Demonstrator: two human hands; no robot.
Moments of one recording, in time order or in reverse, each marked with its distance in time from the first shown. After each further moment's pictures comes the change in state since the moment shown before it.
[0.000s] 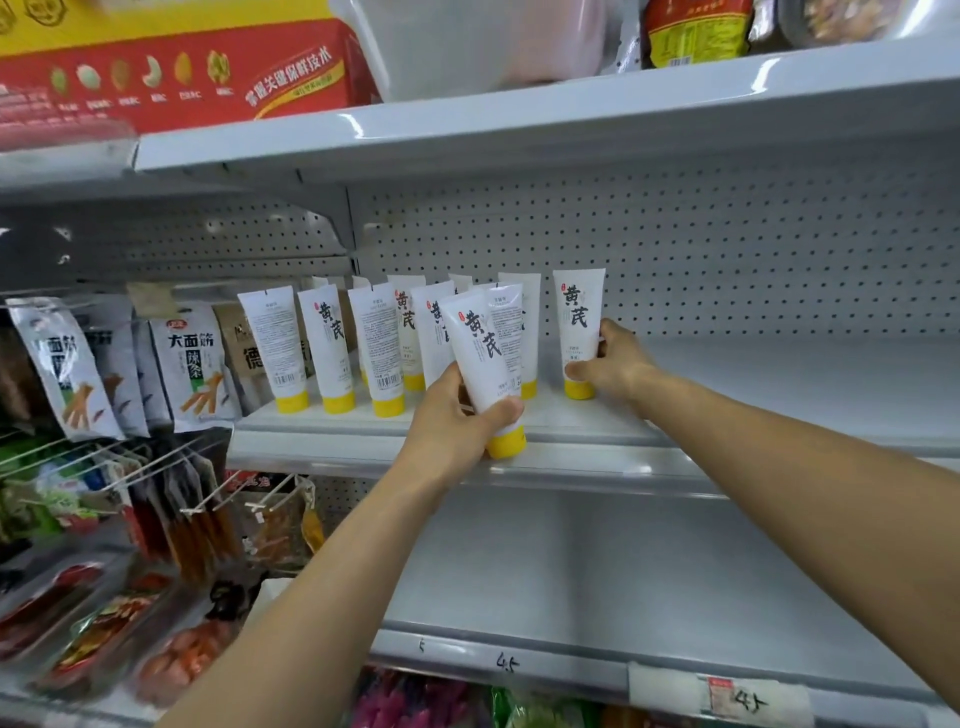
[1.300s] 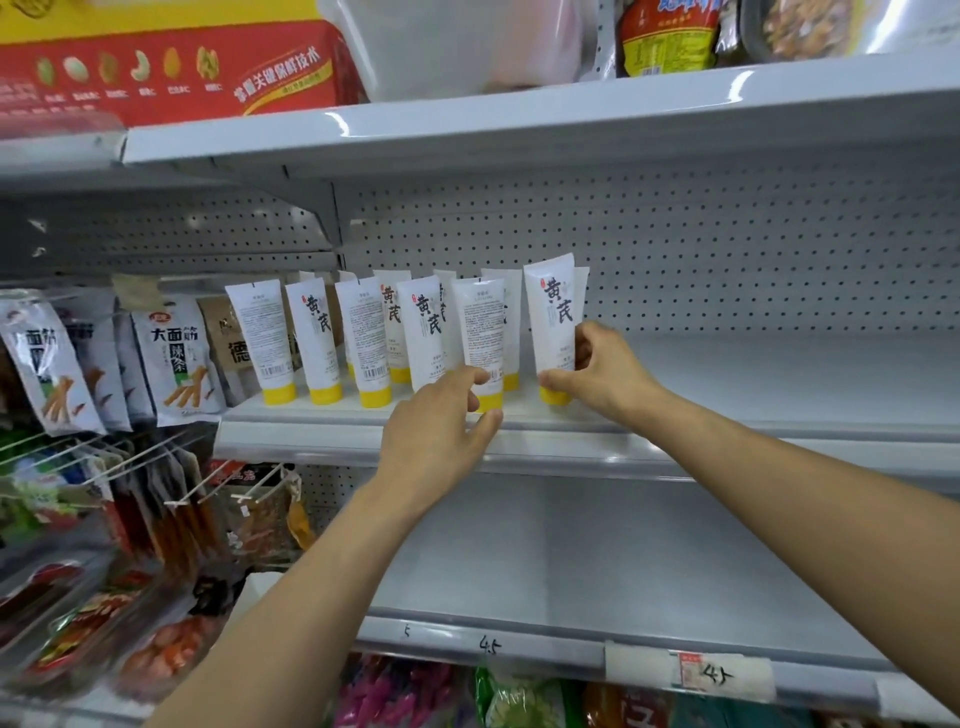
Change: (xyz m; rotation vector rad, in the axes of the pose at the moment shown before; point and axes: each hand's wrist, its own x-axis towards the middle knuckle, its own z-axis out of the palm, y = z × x) left_hand -0.017 0.004 -0.002 0.814 0.031 0.288; right_hand -0.065 -0.021 -0.013 -0.036 -0.025 -0.180
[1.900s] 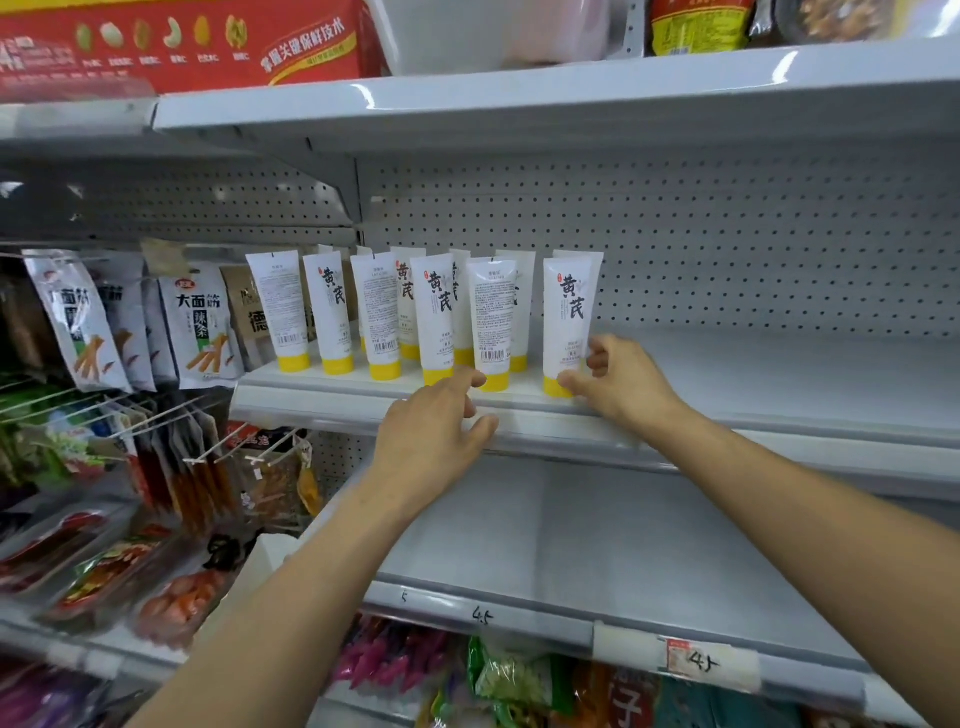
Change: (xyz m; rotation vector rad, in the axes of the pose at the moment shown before) left_hand -0.025 0.001 0.002 0.051 -0.014 -0.053; right_hand -0.020 0.014 -0.003 -0.206 -0.008 0.075
